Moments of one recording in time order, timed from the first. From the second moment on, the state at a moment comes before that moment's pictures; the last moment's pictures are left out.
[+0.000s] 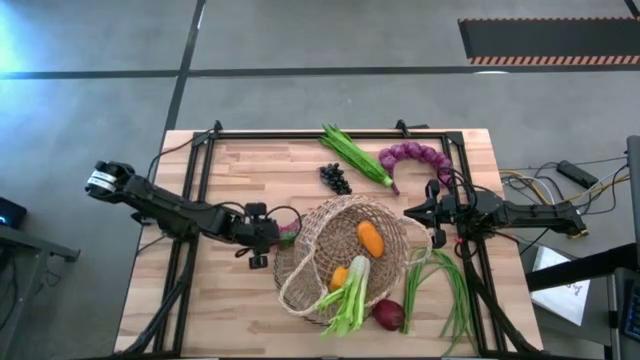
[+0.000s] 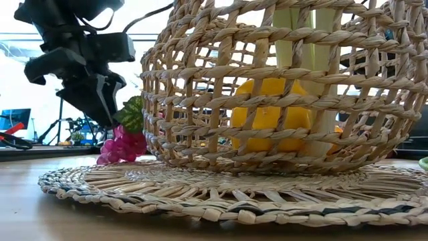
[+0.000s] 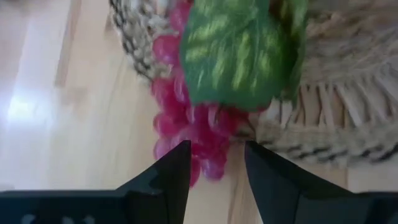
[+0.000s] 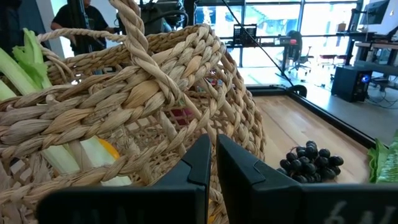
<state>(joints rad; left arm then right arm) -0.27 1.29 0.70 -0.48 -0.27 -0.27 0.00 0.05 0.01 0.02 0.00 0.02</state>
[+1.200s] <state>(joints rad) -0.28 1.38 0.88 -0.60 -0.34 -0.38 0.00 0.05 0.01 0.01 0.00 0.02</state>
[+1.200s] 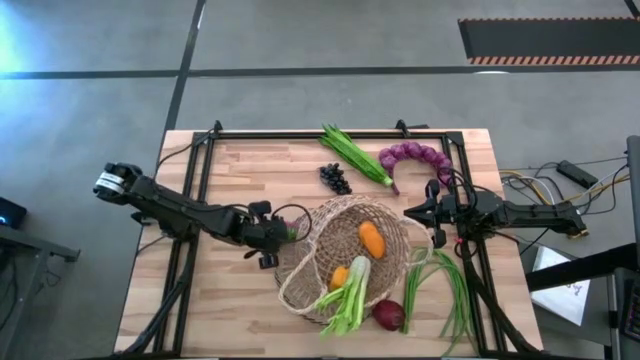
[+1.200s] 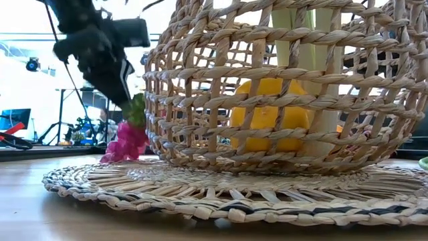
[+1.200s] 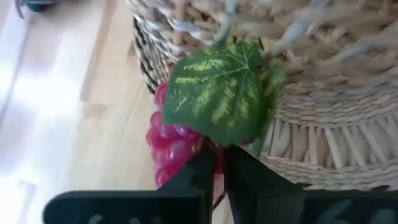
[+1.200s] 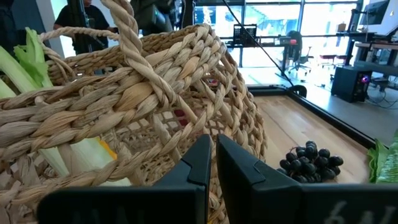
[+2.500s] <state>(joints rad) -0.28 1.53 1.68 -0.38 -0.28 0.15 0.00 0.05 0.01 0.02 0.00 0.02</state>
